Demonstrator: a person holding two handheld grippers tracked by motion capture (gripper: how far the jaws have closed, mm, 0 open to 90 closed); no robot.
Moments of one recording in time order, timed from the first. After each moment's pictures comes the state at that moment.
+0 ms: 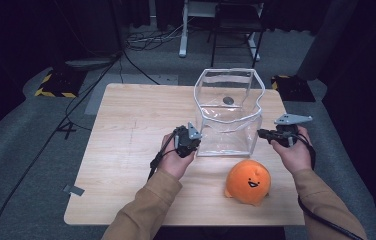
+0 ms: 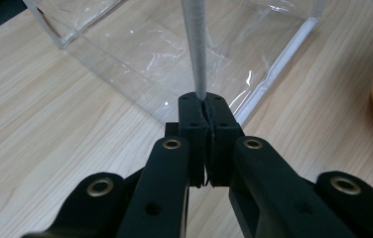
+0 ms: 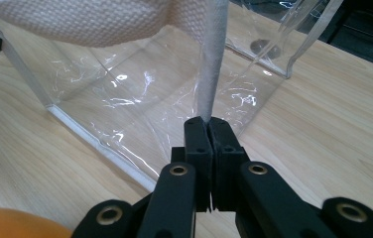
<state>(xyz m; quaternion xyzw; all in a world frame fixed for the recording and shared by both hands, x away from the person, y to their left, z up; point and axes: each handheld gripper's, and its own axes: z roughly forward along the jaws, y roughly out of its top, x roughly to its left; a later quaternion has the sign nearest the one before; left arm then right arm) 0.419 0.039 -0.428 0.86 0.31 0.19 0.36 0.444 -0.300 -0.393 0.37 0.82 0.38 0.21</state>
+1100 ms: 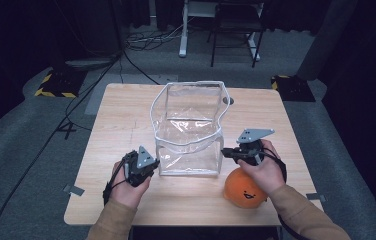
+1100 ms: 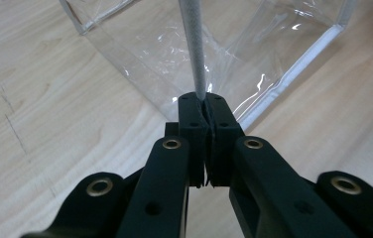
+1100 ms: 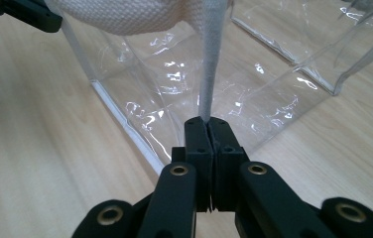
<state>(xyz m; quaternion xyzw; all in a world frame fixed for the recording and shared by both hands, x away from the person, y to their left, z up) 0.323 0.150 -0.434 0.84 0.36 0.21 0.35 0.384 -0.196 -0.387 0.27 0.87 0.39 0.13</state>
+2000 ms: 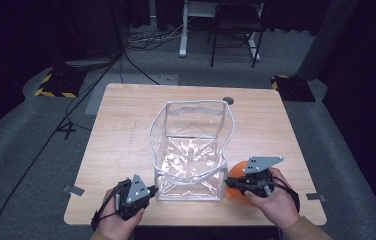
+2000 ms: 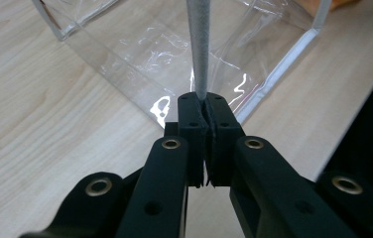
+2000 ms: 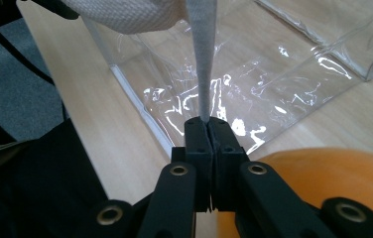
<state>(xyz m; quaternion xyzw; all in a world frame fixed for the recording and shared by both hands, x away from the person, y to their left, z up) 0.250 0.153 -0.435 0.86 0.32 0.17 0.37 0.307 -0.206 -0.390 0.27 0.88 0.38 0.08</state>
